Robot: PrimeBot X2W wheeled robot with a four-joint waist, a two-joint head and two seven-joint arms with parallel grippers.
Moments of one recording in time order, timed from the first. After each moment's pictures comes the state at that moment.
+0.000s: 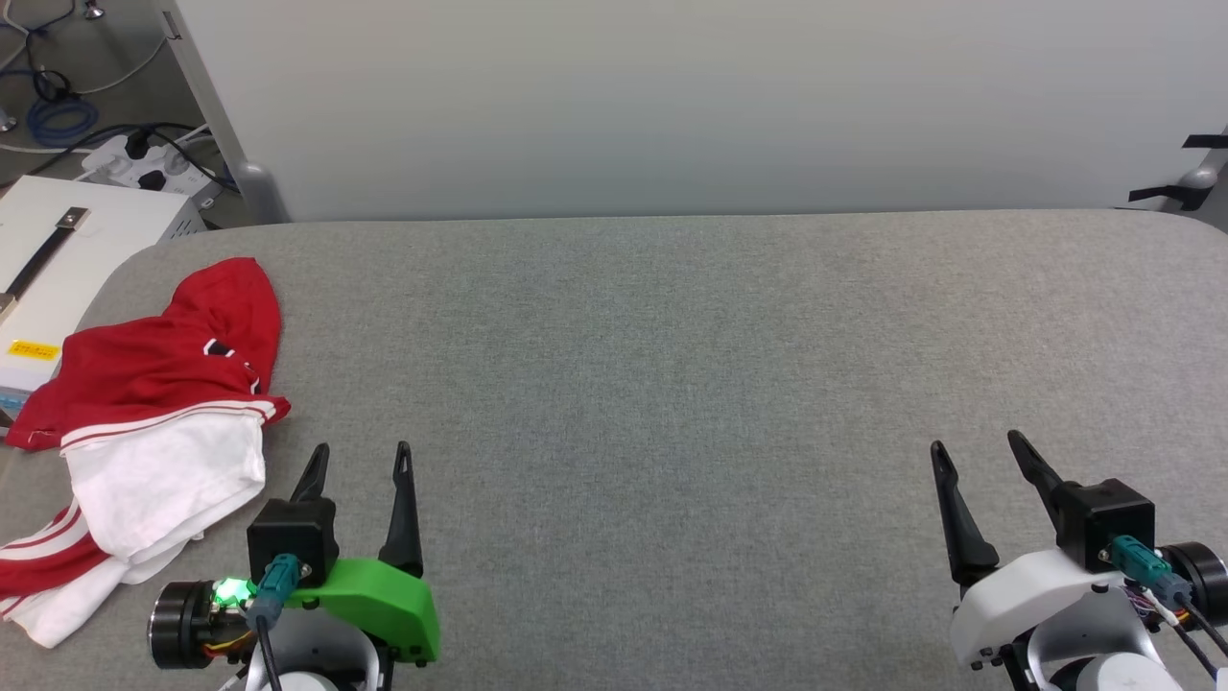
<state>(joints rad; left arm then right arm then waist) 0.02 0.06 -0.01 0.00 -0.01 0.01 -0.01 0.02 -0.05 0.00 0.00 0.02 0.13 -0.01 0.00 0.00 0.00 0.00</state>
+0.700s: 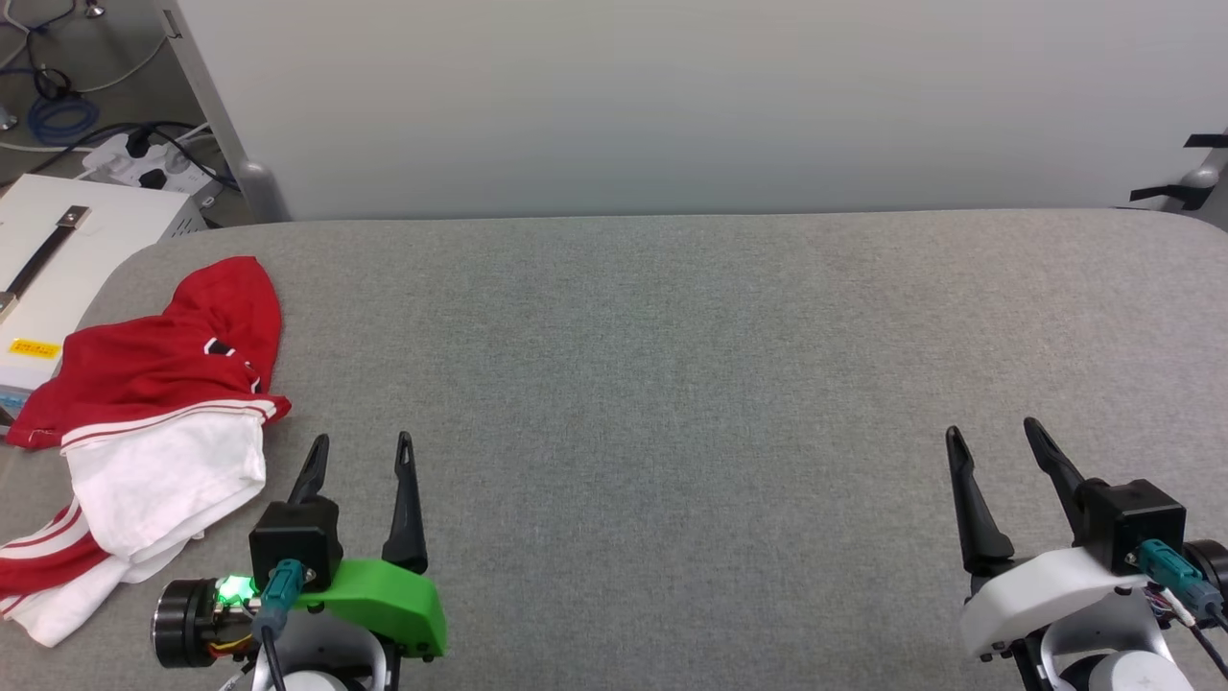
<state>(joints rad) 0.02 0.06 -0.03 -0.01 -0.02 0.04 -0.05 0.02 -0.05 -0.02 -0.02 0.06 0.13 -0.06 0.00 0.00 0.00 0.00</state>
